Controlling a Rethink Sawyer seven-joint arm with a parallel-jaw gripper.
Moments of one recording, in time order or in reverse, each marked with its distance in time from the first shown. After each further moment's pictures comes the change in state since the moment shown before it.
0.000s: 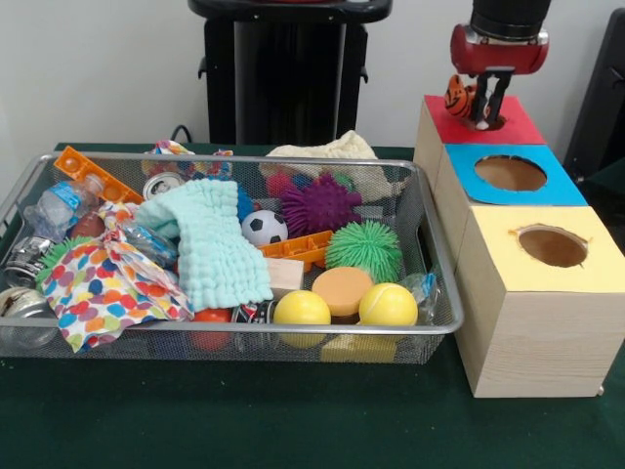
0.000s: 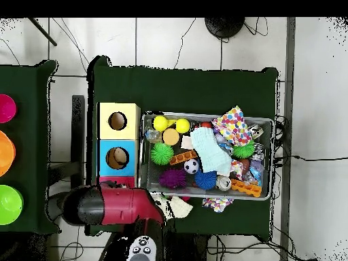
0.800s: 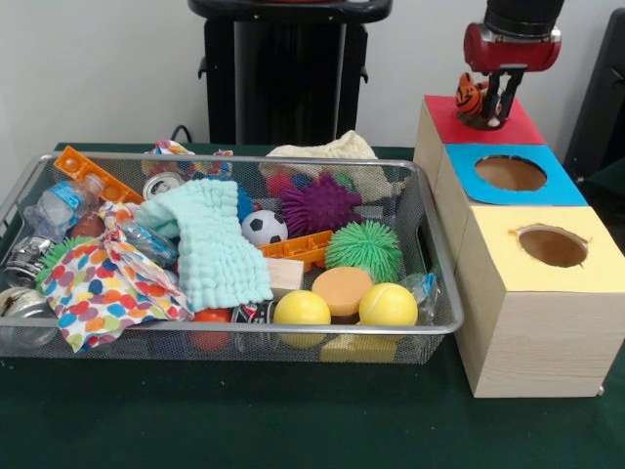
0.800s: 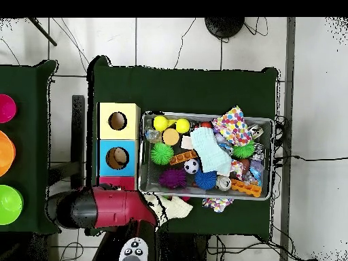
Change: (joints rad) arm 0.028 0.000 0.000 0.001 0.000 0.000 0.000
